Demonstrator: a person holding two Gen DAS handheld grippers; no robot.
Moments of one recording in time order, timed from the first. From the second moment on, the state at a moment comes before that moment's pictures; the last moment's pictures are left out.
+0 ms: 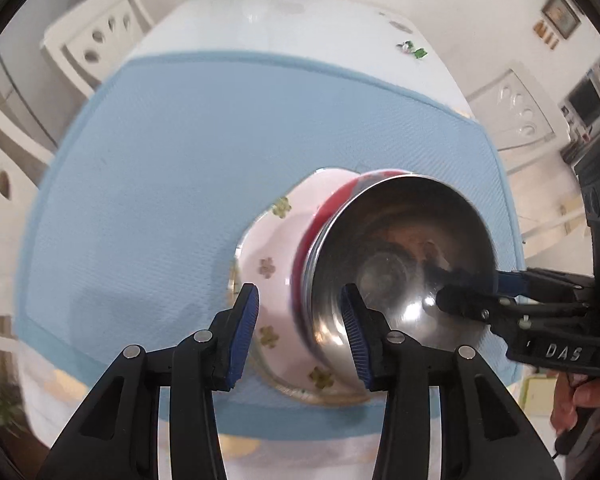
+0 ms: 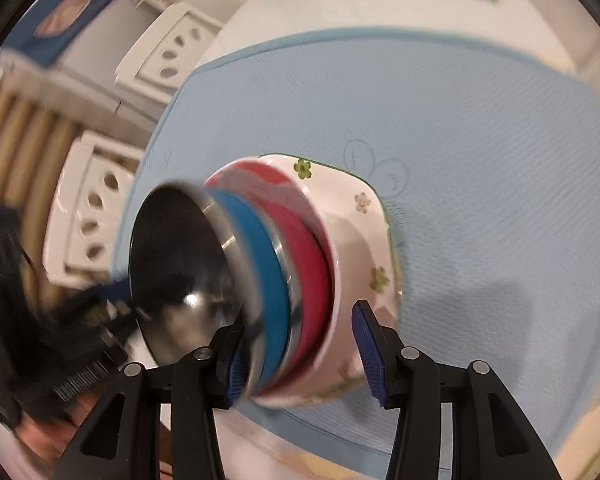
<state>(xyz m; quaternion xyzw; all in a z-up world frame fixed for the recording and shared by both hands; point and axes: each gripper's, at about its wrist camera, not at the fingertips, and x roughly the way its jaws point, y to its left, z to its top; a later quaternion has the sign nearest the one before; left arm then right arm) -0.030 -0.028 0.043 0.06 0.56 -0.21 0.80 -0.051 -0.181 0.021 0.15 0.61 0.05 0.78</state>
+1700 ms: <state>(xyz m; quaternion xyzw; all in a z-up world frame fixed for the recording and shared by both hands) -0.061 -0.008 0.021 0.11 0.51 -0.26 0.81 -0.118 -0.128 0.035 0.06 0.47 -0.01 0.88</state>
